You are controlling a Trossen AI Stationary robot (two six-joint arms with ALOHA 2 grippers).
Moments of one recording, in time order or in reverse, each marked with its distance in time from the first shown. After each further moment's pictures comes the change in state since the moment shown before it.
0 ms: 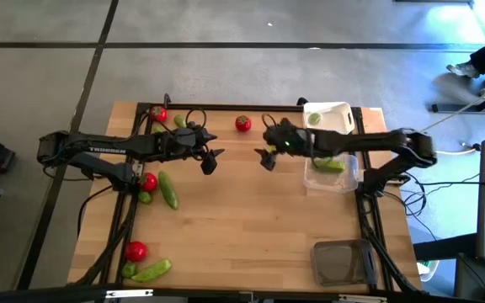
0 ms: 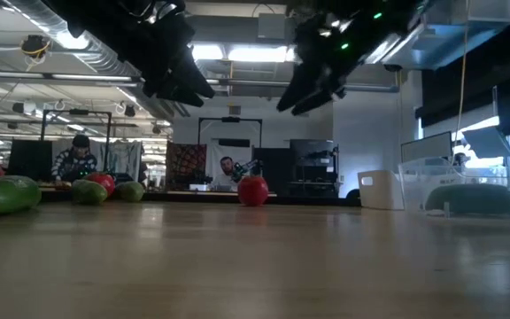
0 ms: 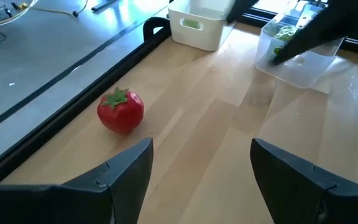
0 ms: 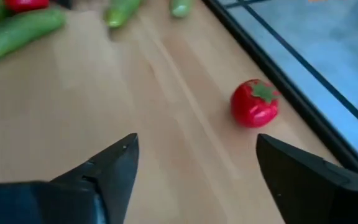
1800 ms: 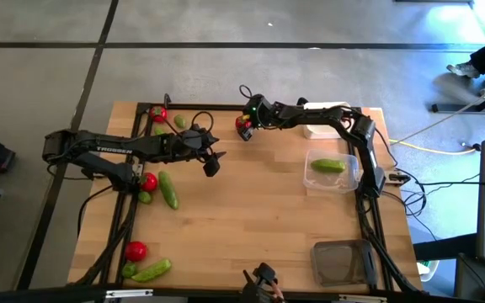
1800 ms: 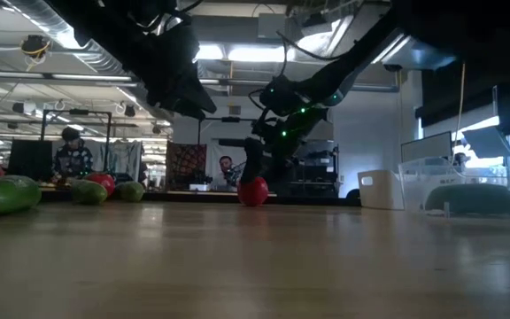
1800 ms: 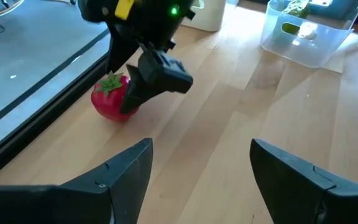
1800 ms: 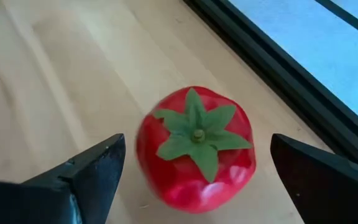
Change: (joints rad) left arm 0.000 0.071 0.000 0.008 0.000 0.015; right arm -0.330 0.598 0.373 0.090 -0.252 -0.001
